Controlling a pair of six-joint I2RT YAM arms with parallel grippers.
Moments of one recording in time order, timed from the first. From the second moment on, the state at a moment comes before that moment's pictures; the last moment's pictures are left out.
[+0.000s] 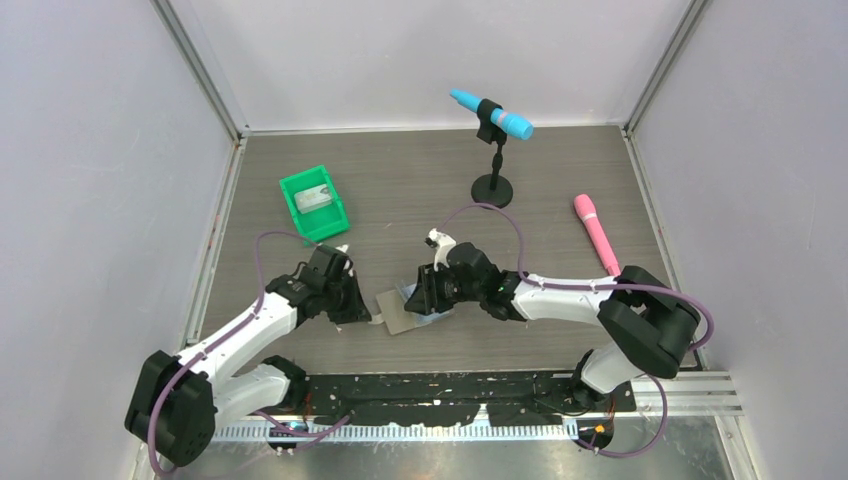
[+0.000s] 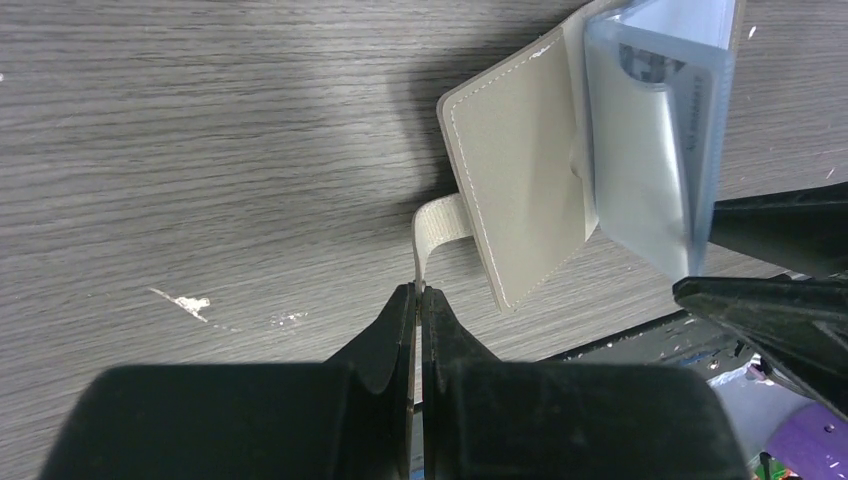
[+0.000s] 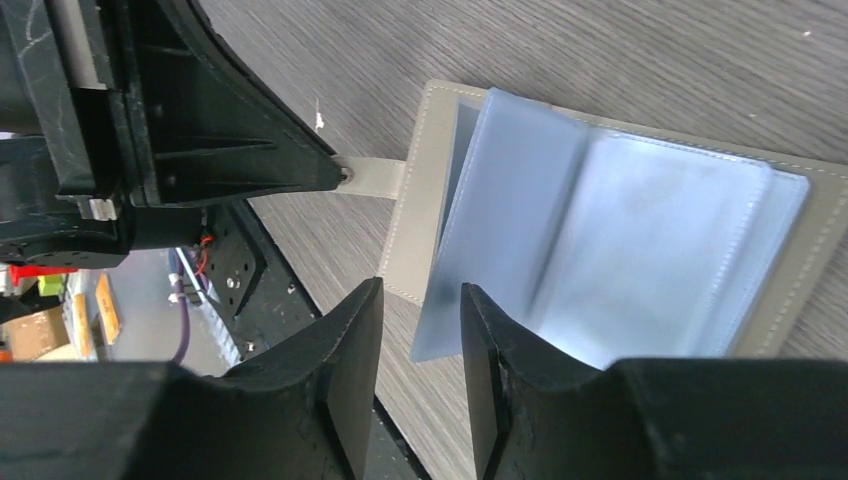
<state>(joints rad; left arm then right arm) -0.50 1.04 0.54 -0.55 0.18 -0.68 0.91 1.51 0.69 0.25 -0.27 0.65</state>
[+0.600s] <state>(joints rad) -0.50 0.98 0.55 -0.54 0.18 -0.69 0.92 1.52 0.71 0.20 -0.23 0.63</state>
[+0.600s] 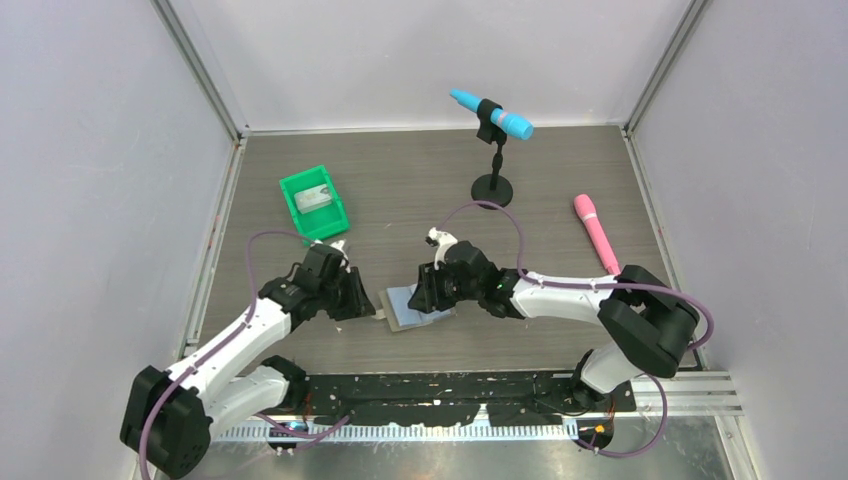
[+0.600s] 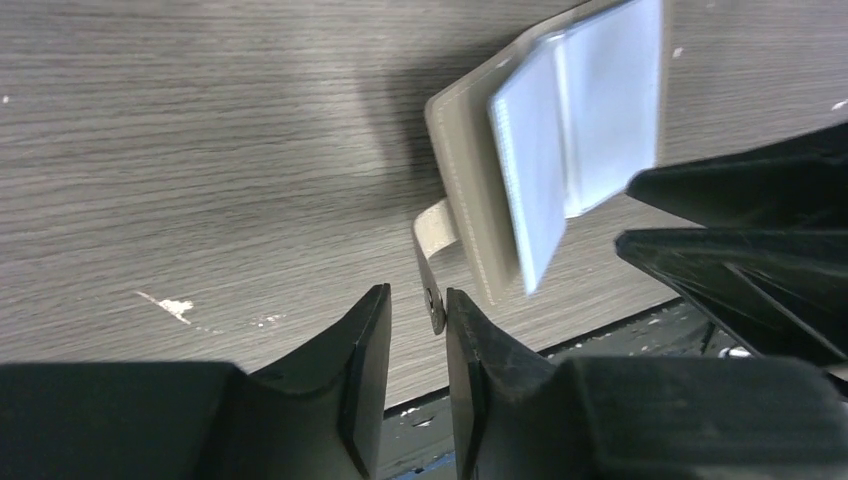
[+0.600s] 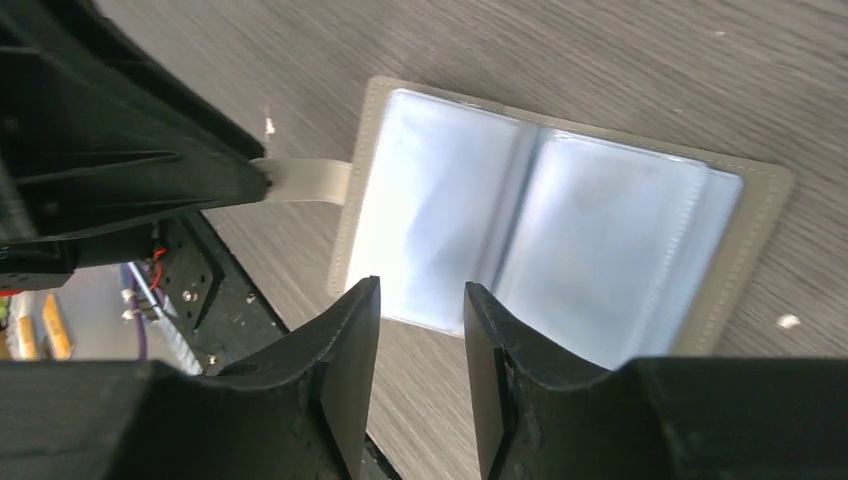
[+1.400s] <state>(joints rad) -0.50 1.10 0.56 -0.38 0.27 -0.71 0.89 1.55 0.77 0.16 -0.20 0.58</state>
